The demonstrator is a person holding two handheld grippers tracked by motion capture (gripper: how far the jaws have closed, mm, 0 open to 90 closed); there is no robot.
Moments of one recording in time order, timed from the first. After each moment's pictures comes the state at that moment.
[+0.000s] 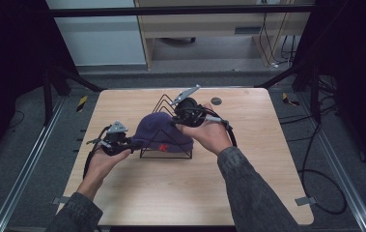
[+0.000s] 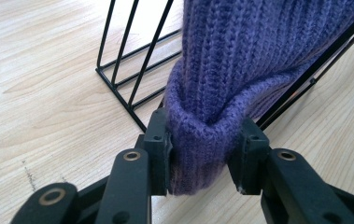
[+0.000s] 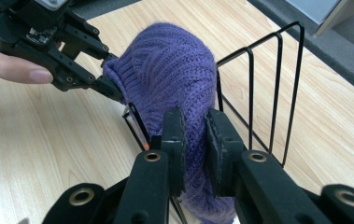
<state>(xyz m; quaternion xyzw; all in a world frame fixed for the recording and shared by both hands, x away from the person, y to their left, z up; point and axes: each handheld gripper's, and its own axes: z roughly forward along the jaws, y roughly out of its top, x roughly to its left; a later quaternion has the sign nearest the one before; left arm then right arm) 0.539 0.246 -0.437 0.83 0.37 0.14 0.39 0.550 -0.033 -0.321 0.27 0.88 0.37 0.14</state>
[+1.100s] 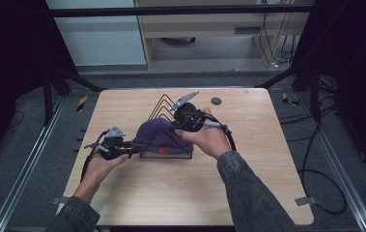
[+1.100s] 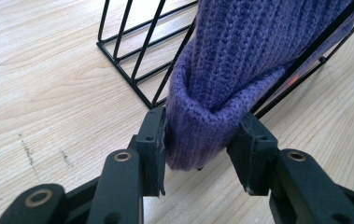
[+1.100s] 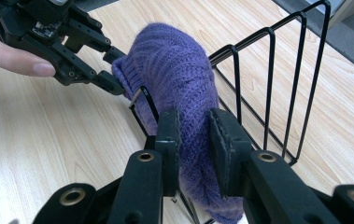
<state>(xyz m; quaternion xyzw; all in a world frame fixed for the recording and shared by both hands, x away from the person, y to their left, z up) 0.534 0.258 -0.452 0.83 0.38 0.14 0.39 0.544 -0.031 -0.332 0.27 0.88 0.37 0.12</state>
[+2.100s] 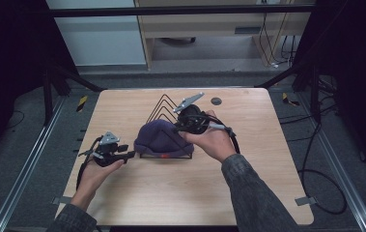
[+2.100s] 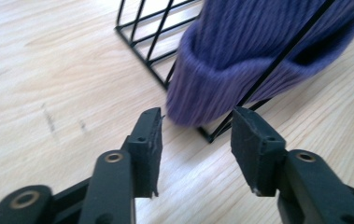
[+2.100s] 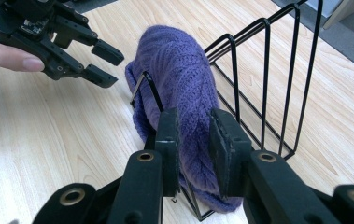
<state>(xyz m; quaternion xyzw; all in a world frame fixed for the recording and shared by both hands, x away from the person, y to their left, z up) 0.513 0.276 -0.462 0.81 0.40 0.17 0.39 0.535 -0.041 -0.330 0.27 0.88 0.37 0.13</state>
